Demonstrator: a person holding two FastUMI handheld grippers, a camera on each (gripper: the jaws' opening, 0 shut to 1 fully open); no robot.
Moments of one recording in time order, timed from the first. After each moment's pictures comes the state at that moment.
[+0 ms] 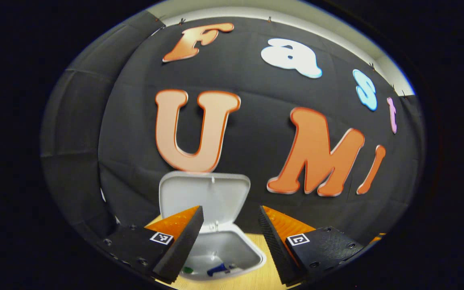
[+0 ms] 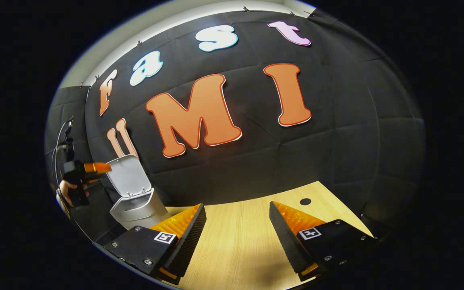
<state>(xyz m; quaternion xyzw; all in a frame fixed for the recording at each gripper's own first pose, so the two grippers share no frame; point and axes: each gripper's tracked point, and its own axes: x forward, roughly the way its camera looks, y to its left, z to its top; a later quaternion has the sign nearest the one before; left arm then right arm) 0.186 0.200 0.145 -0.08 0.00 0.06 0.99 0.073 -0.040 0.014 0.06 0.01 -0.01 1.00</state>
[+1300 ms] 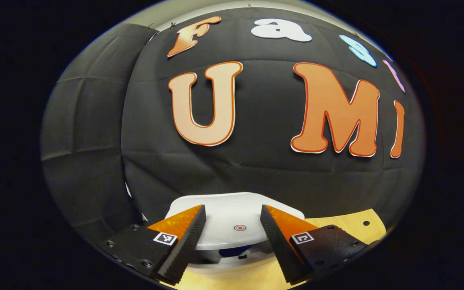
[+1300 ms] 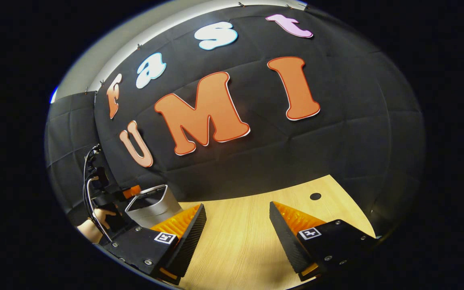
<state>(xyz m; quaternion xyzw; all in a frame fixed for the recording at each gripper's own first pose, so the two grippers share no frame) 0.174 0.182 -0.026 -0.02 0.07 0.16 0.98 0.060 -0.049 0.020 0.07 0.05 0.04 1.00</state>
